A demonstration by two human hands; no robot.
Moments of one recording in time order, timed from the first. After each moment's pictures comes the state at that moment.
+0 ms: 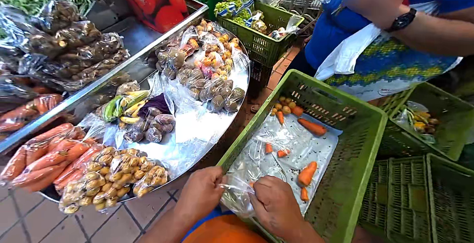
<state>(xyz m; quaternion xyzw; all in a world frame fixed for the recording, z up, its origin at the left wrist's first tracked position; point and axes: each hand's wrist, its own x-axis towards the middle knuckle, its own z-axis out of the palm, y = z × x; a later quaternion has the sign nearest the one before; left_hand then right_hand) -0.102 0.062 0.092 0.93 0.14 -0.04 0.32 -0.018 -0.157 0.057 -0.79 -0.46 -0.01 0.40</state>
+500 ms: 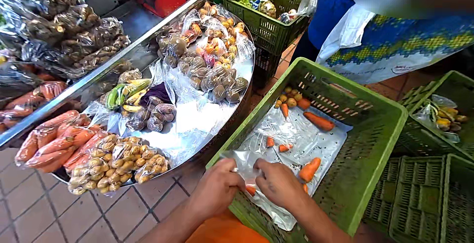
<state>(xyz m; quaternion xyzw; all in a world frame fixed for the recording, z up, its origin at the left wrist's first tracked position) -0.081 0.028 0.080 0.92 0.01 -0.02 0.40 0.041 -0.156 0.069 -0.83 -0.32 0.40 0.20</state>
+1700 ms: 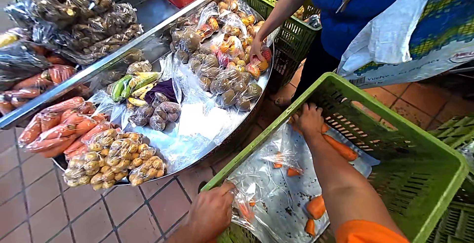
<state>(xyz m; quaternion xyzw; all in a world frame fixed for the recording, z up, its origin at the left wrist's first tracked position) -0.082 0.027 -0.008 0.99 0.08 0.00 0.14 0.348 -0.105 -0.155 -0.98 -0.20 0.03 0.08</state>
